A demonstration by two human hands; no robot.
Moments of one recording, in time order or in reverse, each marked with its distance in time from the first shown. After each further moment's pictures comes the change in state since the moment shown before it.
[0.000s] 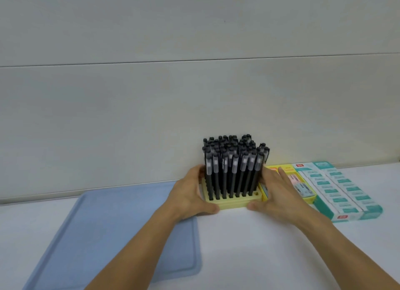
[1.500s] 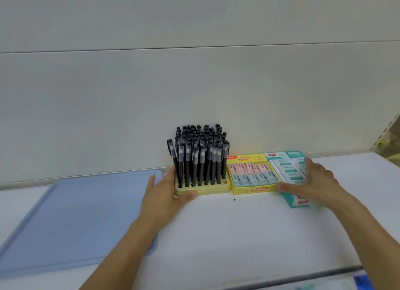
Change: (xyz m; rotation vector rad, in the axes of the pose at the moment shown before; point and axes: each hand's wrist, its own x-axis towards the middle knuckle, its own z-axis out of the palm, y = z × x) left_hand -0.030 0.016 0.045 0.240 0.238 0.005; right_hand -0.036 0.120 -0.065 -0.066 -0.005 0.483
